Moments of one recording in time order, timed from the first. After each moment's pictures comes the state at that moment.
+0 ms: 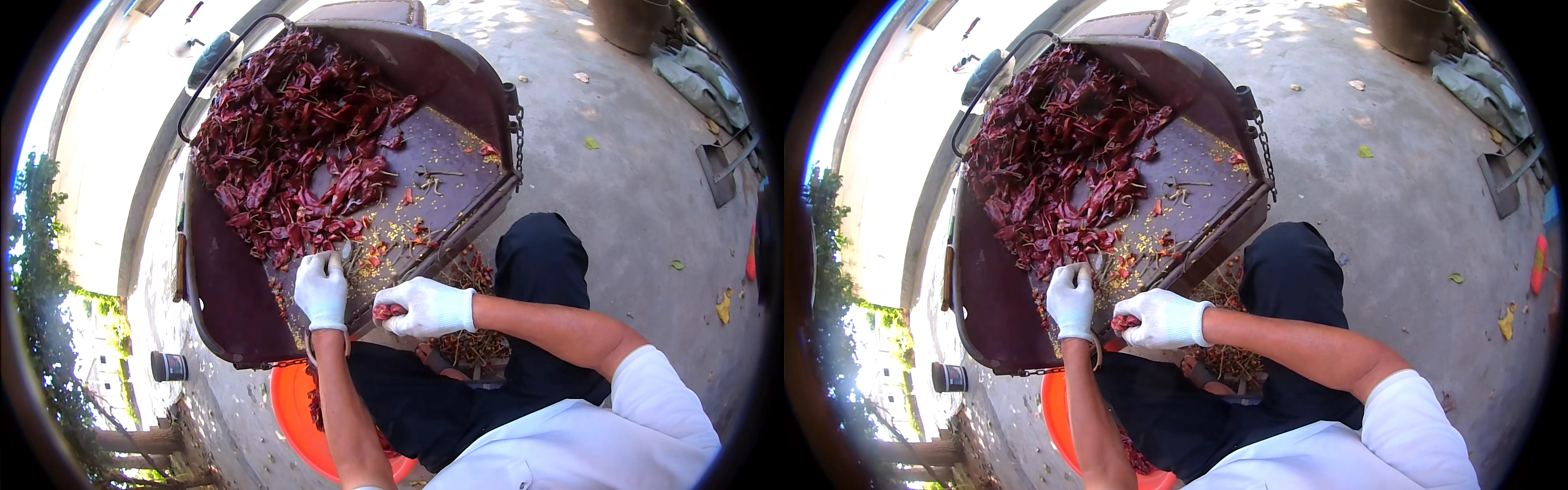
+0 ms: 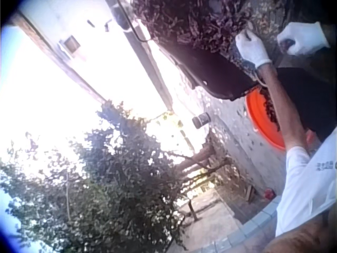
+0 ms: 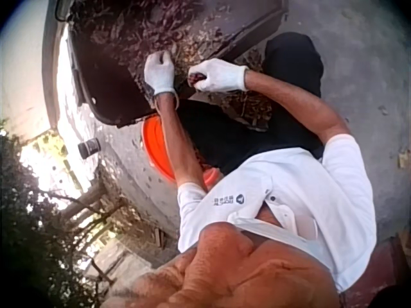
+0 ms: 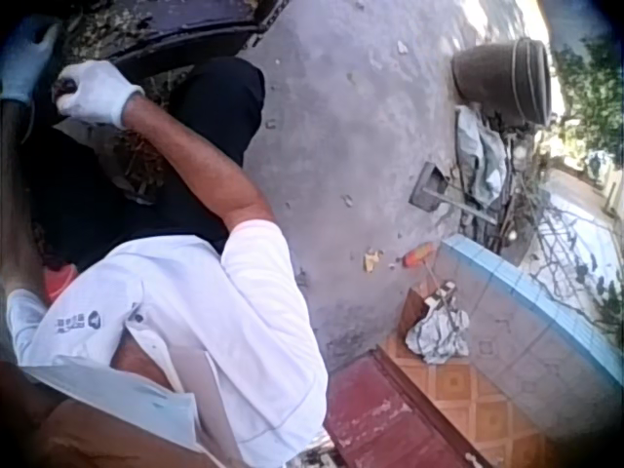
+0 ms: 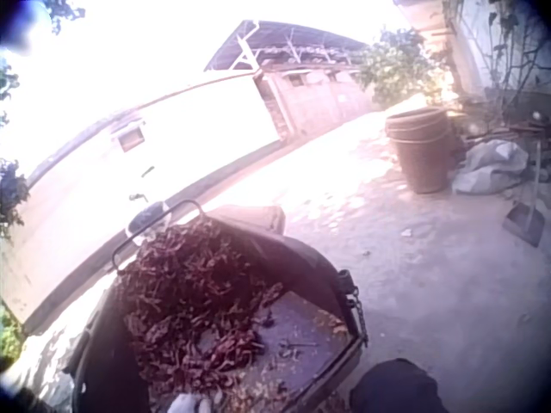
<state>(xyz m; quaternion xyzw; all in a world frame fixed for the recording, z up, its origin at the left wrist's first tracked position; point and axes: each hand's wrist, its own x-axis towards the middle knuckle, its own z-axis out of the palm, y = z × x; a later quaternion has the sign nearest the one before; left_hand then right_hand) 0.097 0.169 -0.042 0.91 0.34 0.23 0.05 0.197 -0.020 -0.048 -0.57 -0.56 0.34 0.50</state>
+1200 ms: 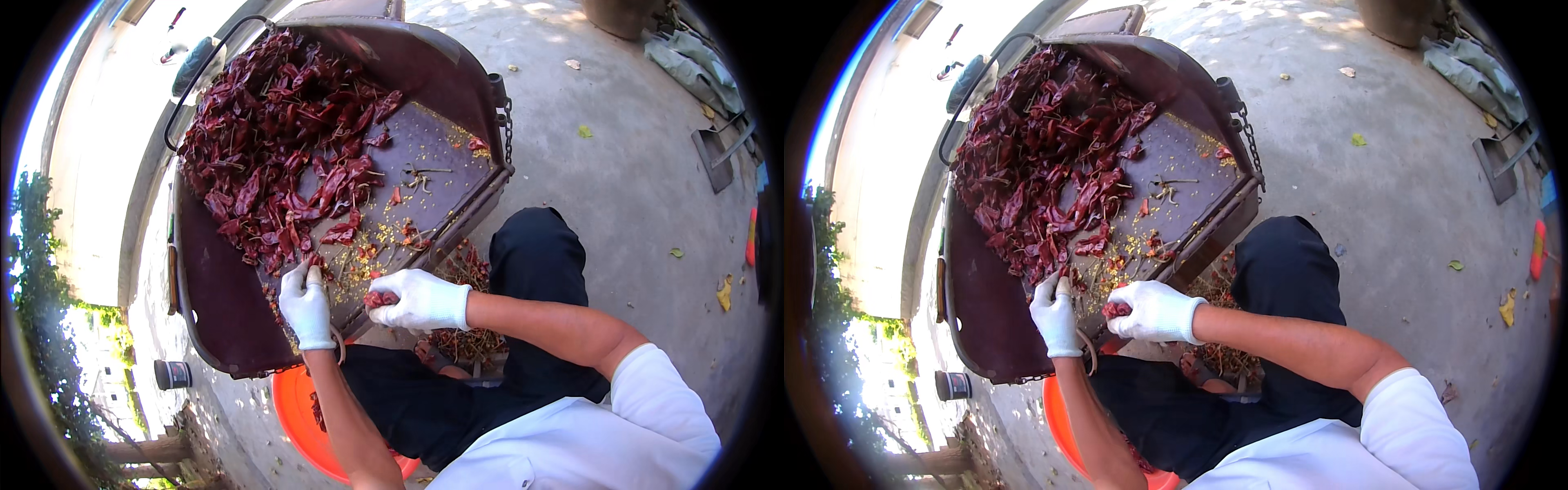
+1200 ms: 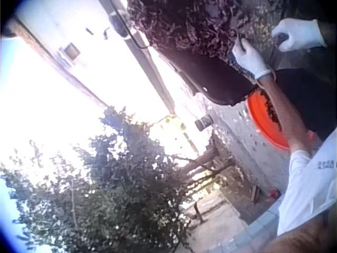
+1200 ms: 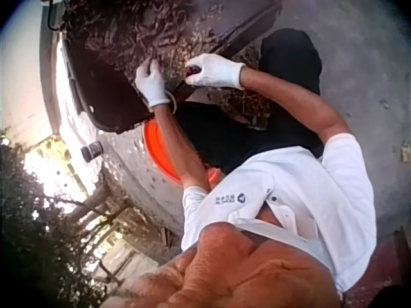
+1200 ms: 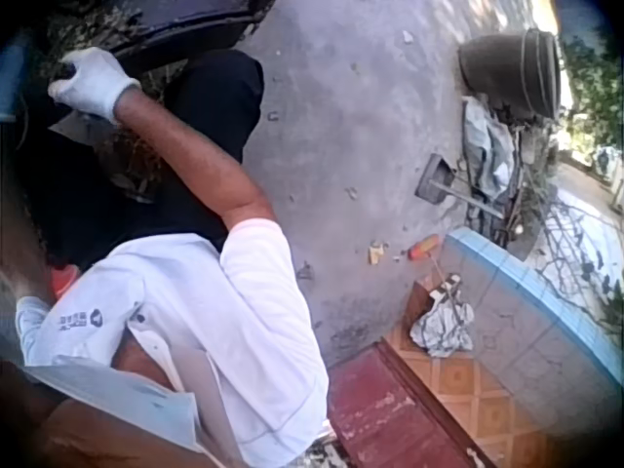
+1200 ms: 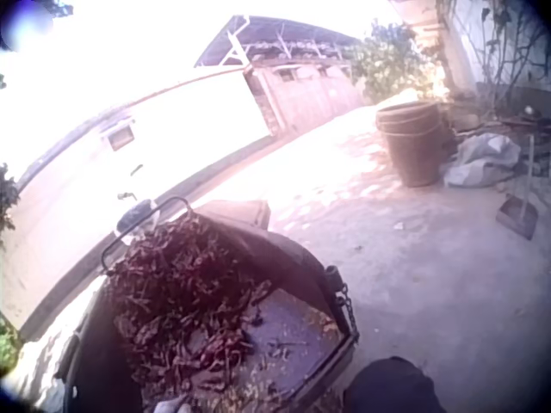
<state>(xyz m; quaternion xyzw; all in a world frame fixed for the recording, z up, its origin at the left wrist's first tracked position) 0.078 0.181 -0.051 0.85 0.35 0.31 0.23 0.203 -0.018 -0.056 -0.58 -0.49 0.34 0.56</state>
